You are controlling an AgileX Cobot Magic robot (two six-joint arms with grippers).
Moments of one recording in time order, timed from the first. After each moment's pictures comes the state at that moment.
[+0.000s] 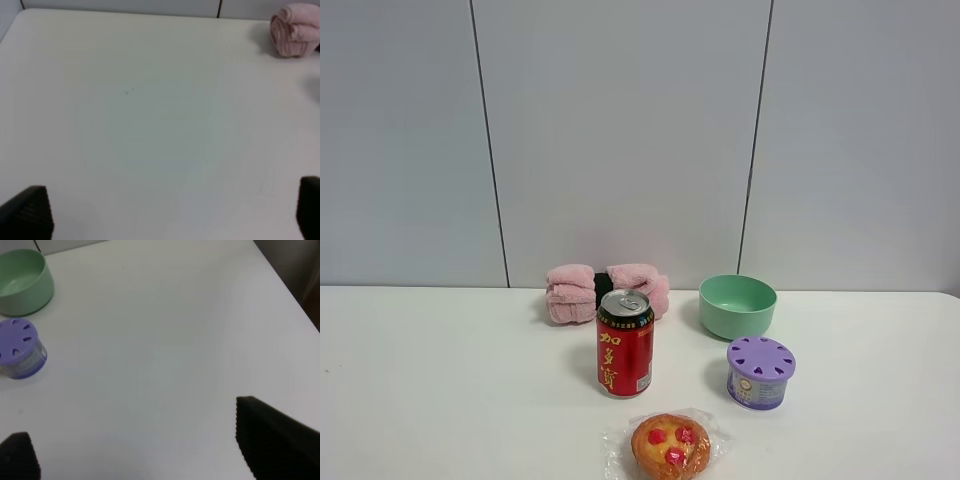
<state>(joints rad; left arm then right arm) 0.12 -0.01 -0.51 -0.10 1.05 0.01 -0.08 0.00 -0.49 0.05 1.06 -0.02</state>
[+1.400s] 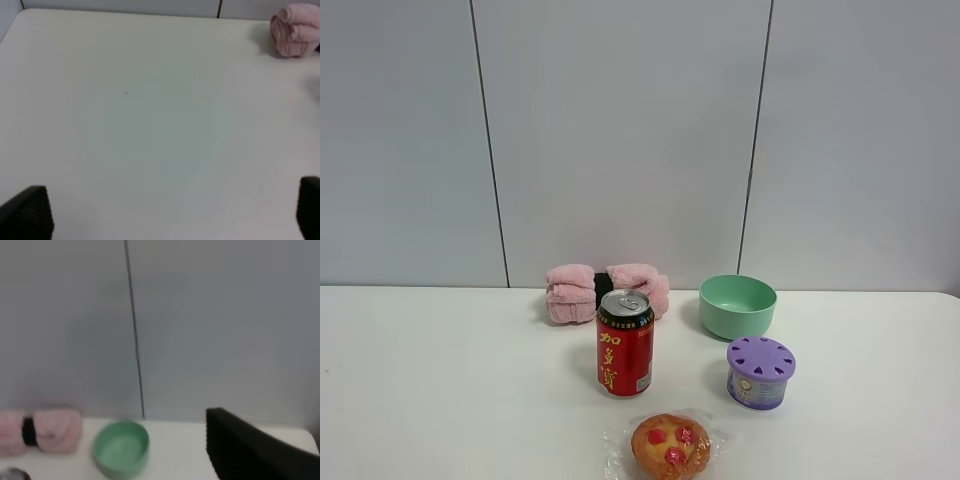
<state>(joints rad) 0.12 -0.01 -0.51 -0.10 1.05 0.01 -0.08 0.80 -1.29 0.52 0.93 -0.51</state>
